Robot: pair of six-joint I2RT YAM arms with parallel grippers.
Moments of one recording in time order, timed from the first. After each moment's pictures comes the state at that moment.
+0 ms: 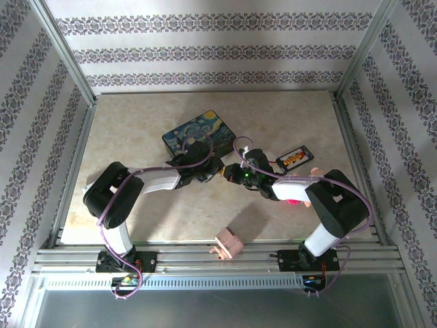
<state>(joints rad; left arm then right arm) -0.63 1.78 0.94 0.10 0.23 -1.28 0.58 1.62 0.64 0.38 -0.34 0.86</state>
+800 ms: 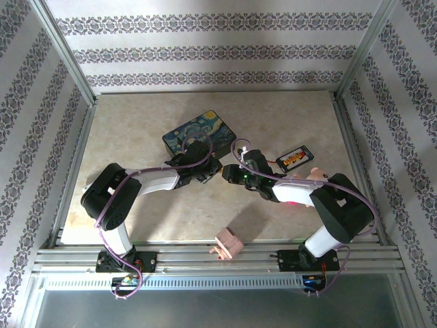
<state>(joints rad) -0.64 1.76 0.94 0.08 0.23 -1.28 0.62 1.56 0.64 0.31 -0.23 0.76</state>
